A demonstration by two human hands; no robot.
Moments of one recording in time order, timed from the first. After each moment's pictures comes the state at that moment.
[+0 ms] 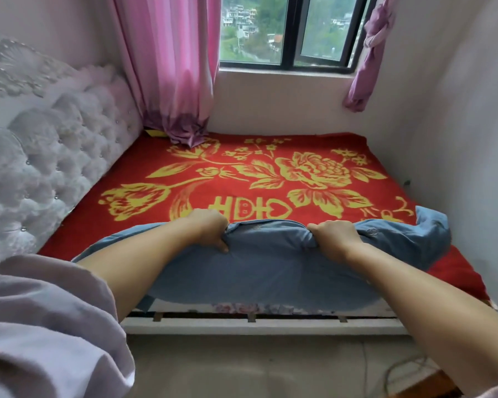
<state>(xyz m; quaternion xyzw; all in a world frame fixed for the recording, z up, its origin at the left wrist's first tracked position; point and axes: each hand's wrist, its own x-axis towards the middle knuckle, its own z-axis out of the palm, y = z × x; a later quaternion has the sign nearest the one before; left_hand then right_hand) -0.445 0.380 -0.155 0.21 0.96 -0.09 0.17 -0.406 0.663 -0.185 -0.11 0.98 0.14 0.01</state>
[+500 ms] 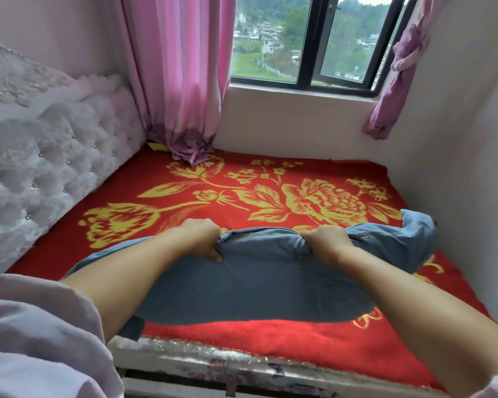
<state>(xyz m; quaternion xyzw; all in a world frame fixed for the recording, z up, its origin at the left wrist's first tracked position) -0.627 0.443 -0.162 0.15 0.97 -0.09 0.18 -0.621 0.725 -0.176 -0.16 0.98 0.15 0.02</state>
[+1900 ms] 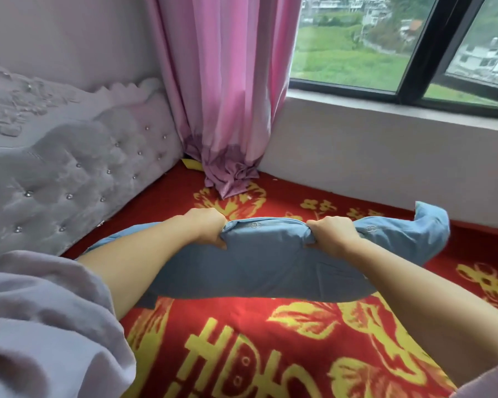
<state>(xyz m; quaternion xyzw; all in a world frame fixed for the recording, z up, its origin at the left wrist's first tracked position) -1.176 0.431 -0.141 0.02 0.98 -0.07 0.20 -1.250 0.708 -0.165 -0.31 0.94 0.12 0.01</state>
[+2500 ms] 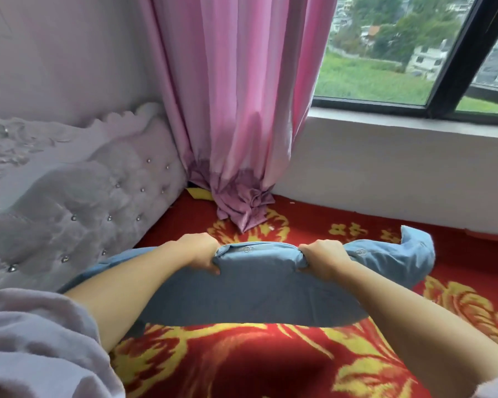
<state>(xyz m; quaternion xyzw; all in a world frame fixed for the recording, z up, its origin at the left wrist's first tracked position) -1.294 0.212 -0.153 0.06 0.97 -0.07 0.24 -1.343 0.495 -0.193 -0.28 0.95 0.09 0.05</state>
